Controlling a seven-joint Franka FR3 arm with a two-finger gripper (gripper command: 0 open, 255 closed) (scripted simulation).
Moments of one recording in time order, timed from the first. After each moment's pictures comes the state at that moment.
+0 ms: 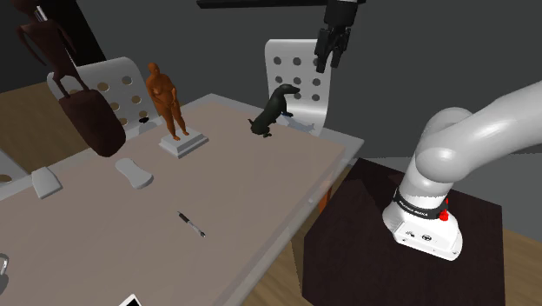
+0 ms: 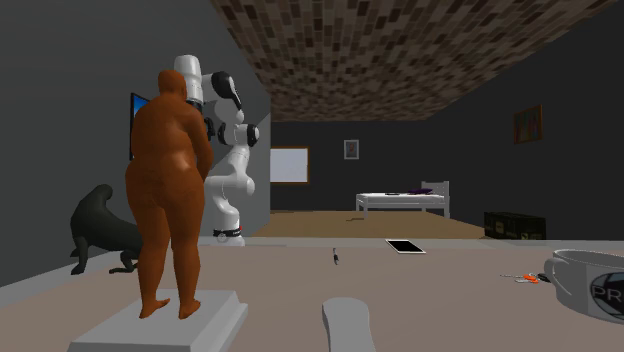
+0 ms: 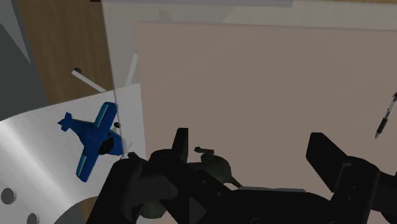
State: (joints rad) arm -0.01 -0.78 -0.05 -2.29 0.10 1.62 -0.06
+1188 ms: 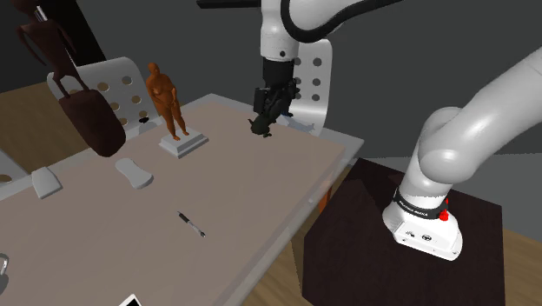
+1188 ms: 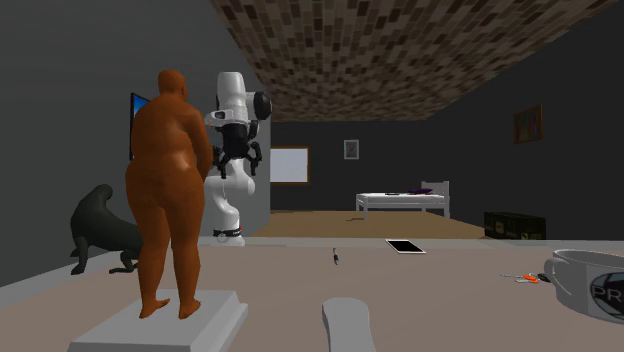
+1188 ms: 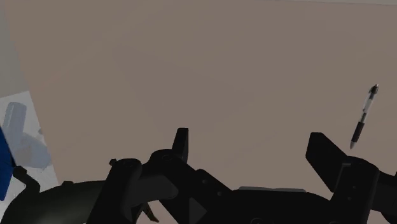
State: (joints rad) arm 0.08 -0.51 0.27 -2.32 0.23 1.93 0.25
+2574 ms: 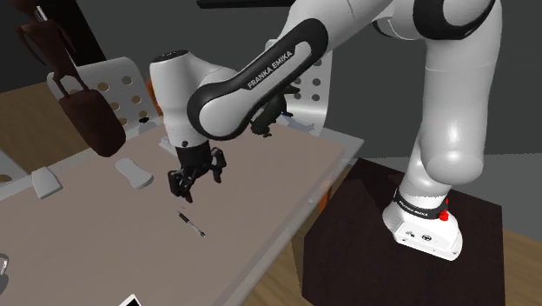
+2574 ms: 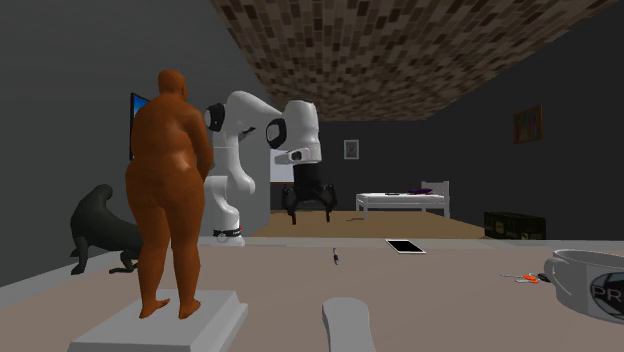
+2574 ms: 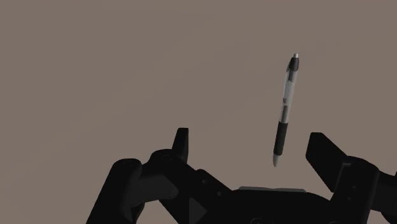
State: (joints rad) arm 0.20 0.25 0.55 -1.88 -0.09 2.16 0.78
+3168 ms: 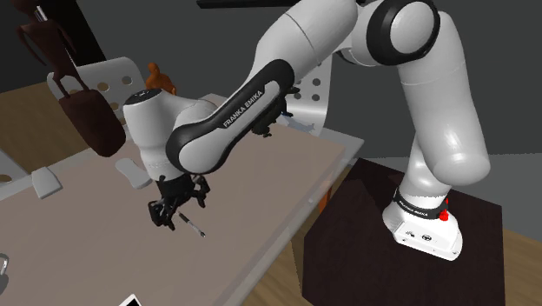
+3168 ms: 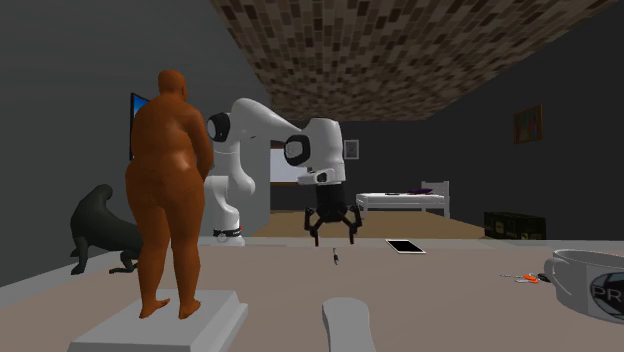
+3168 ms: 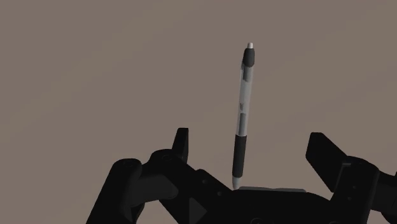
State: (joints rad) arm 0.32 0.49 0.51 -1.69 -0.22 2.17 0.91
